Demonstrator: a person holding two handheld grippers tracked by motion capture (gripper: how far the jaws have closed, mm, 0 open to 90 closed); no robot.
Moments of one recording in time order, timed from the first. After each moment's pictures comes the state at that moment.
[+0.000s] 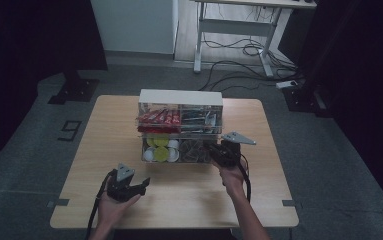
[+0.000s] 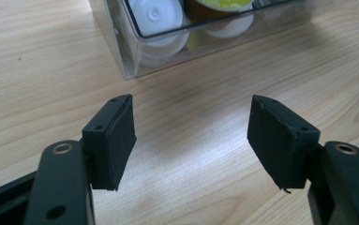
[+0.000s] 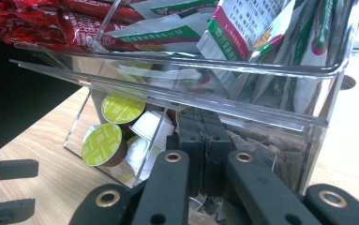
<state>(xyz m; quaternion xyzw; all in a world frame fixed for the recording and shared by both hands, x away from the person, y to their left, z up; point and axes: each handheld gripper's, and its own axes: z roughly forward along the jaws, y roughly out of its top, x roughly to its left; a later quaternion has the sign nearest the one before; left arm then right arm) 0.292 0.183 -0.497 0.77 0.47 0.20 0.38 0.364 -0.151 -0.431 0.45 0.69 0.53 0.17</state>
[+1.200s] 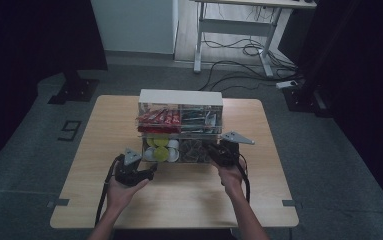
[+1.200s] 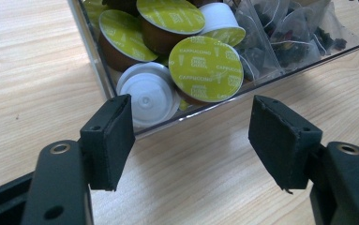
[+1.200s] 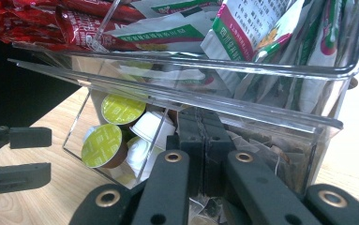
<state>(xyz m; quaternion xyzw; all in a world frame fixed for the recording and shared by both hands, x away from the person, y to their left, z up) 0.324 0.160 -0.470 0.76 0.46 0.21 0.39 0.366 -0.147 -0.432 0.46 0.69 0.53 0.17</state>
